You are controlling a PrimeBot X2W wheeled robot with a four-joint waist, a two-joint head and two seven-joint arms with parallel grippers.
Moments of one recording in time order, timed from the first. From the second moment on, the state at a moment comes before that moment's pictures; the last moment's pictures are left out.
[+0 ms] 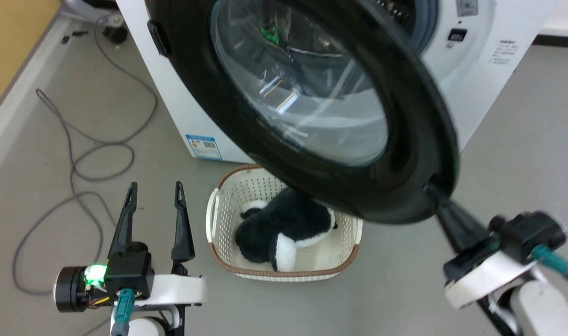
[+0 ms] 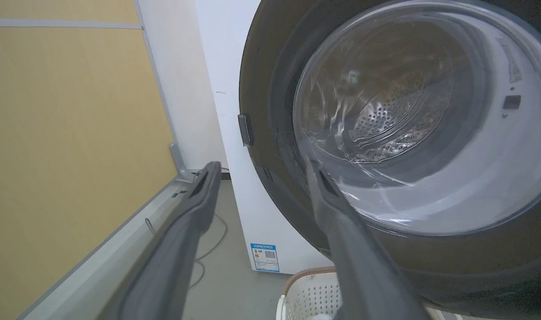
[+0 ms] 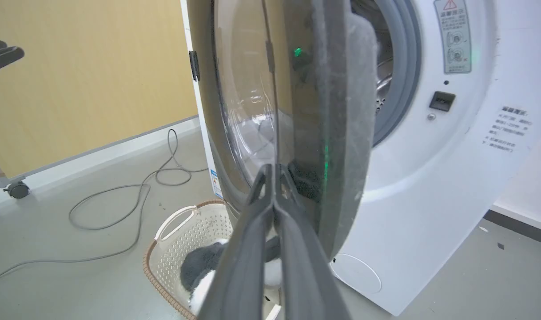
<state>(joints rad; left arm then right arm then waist) -0.09 0.10 -0.12 -0.02 -0.02 0.21 -0.26 -0.25 -0.34 0.31 0.18 0.27 0.13 -0.26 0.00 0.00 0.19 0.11</state>
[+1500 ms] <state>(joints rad) -0.20 0.06 -0.14 0.01 -0.02 0.22 -0.26 -0.85 -0.26 -0.03 0.68 0.11 0.13 -0.26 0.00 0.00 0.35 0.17</state>
